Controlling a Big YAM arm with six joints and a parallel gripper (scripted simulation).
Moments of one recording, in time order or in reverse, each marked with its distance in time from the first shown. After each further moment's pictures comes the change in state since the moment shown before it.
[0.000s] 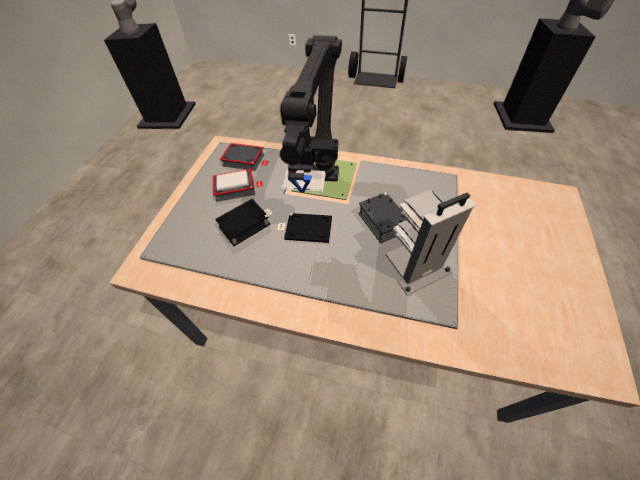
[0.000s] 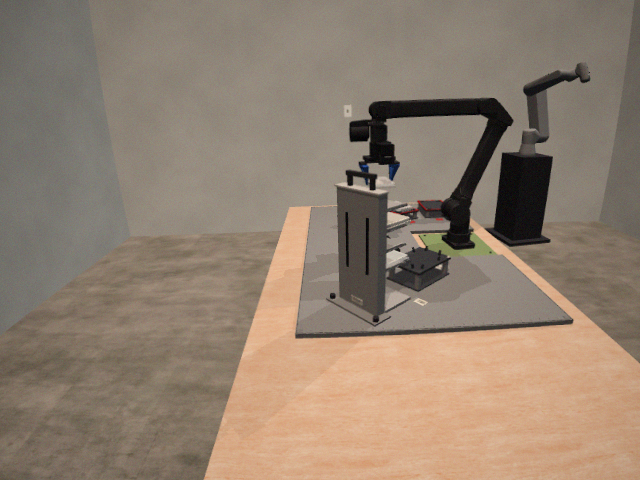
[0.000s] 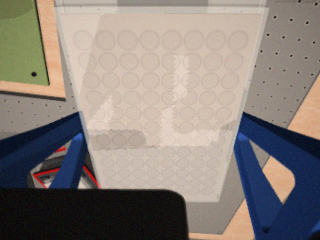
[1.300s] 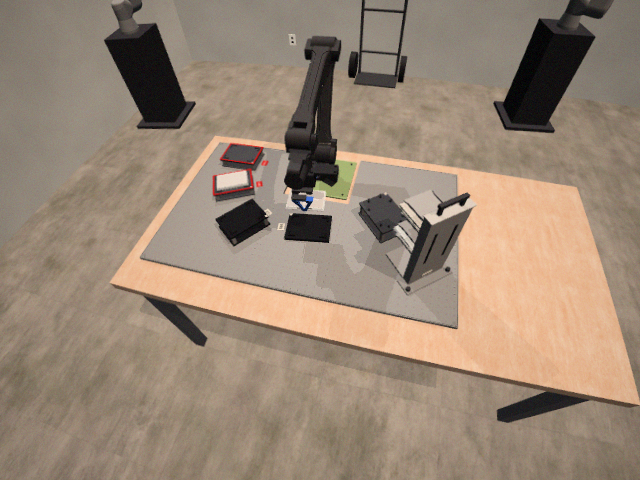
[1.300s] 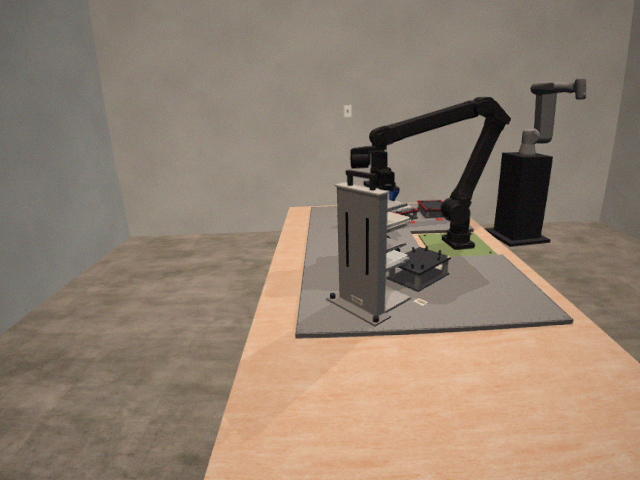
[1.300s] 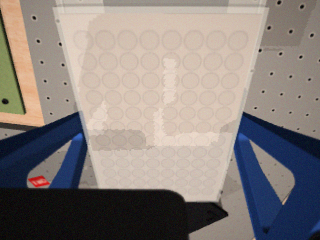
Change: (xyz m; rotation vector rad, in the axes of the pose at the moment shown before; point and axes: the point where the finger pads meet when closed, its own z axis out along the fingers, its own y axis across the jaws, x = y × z) arm 0.000 0.002 0.091 -0.004 0.000 -0.003
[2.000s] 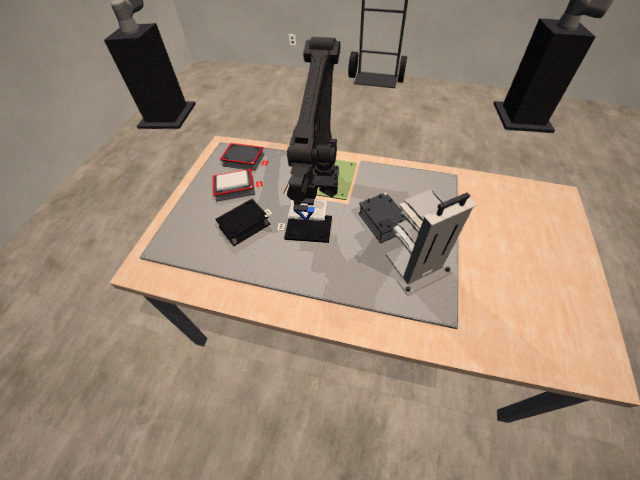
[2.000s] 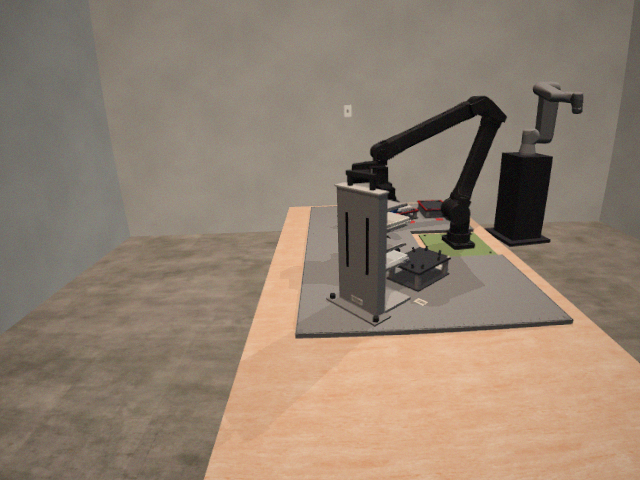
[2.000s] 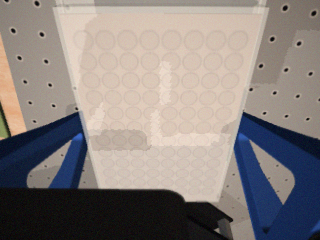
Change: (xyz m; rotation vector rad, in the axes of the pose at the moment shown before) arm 0.000 0.004 0.052 -0.009 -0.001 0.000
